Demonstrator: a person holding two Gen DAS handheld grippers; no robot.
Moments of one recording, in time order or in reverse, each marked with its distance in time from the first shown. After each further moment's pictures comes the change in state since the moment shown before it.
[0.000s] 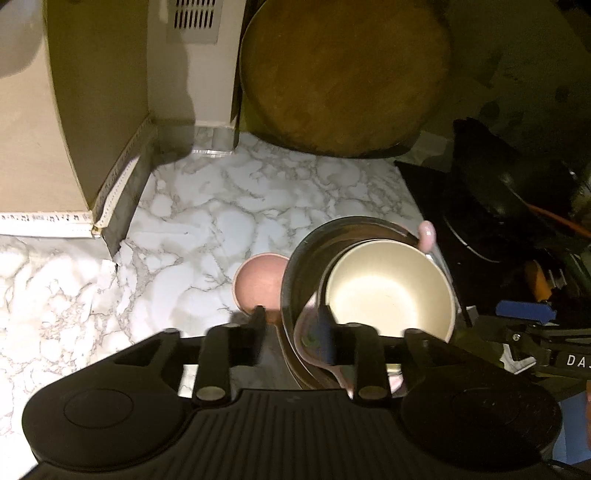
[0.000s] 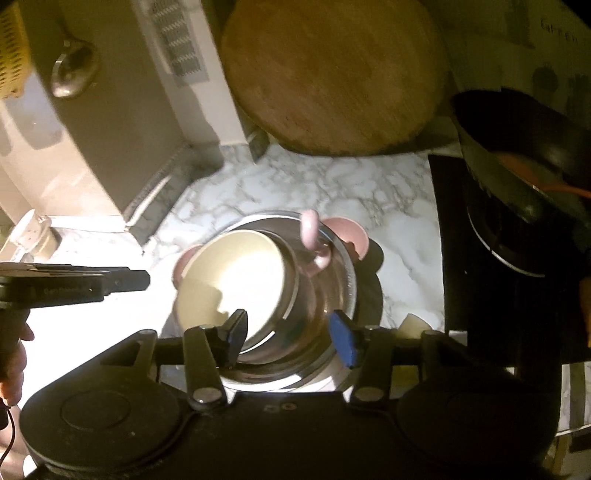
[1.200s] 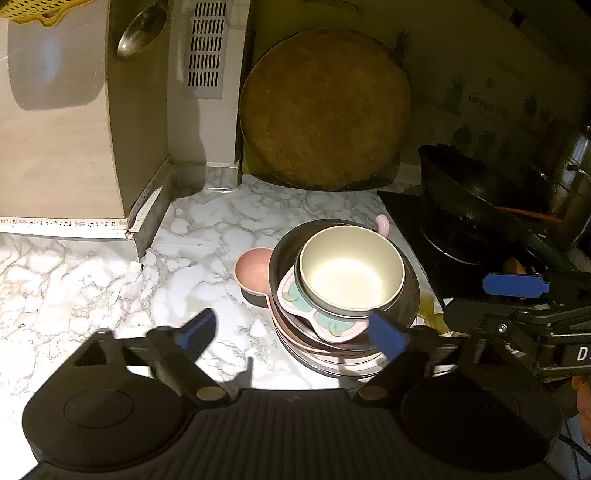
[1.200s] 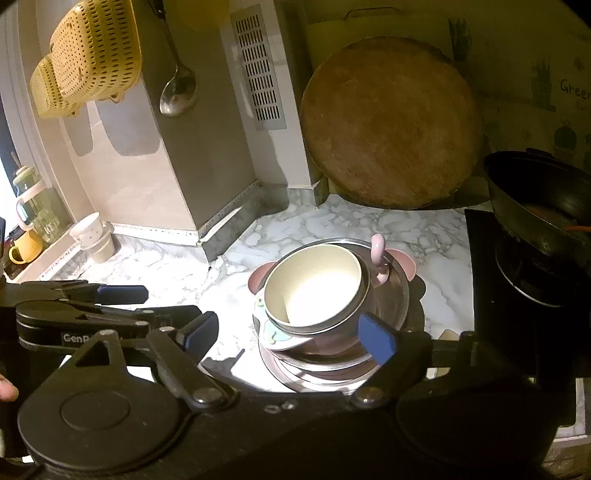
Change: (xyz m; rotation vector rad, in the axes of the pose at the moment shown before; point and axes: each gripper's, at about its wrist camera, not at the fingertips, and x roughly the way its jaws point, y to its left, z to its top) left arm -0.074 -0.028 -0.079 0.028 -0.195 0.040; right arm -0.061 0.035 -0.052 -0.105 -0.195 0.120
